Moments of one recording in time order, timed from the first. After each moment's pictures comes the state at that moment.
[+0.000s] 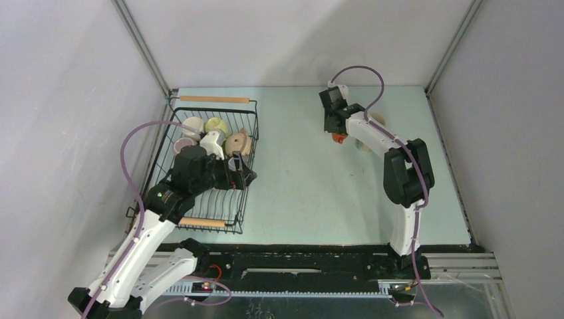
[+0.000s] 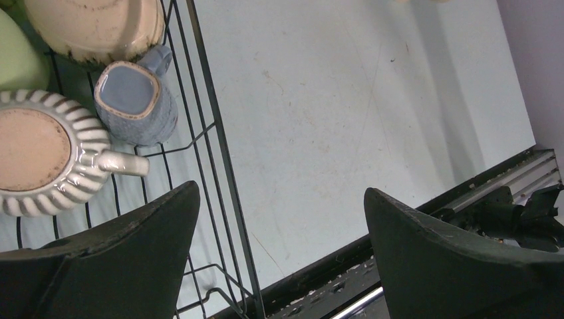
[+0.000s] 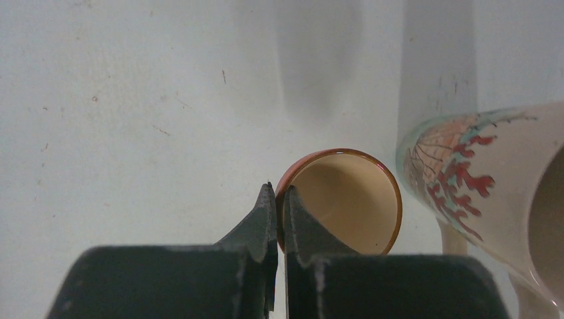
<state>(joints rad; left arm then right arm) -0.45 0.77 0.89 -0.66 0.13 -0.41 0.44 1.98 1.63 -0.53 0.36 0.37</state>
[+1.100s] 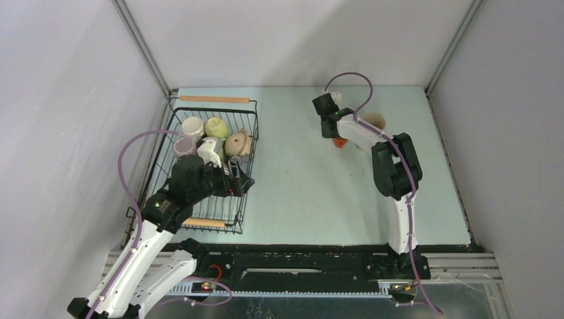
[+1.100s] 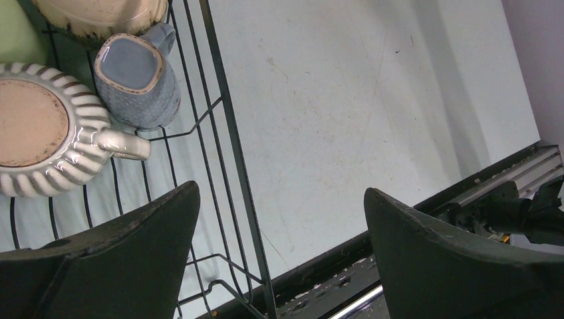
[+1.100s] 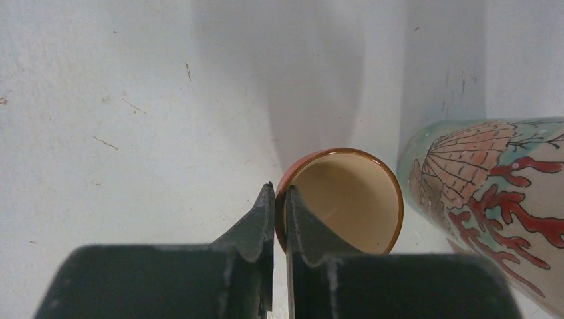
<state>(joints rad) -0.45 0.68 0.81 -0.65 0.13 -0.42 0.45 2.12 1.66 -0.52 0.44 0.33</state>
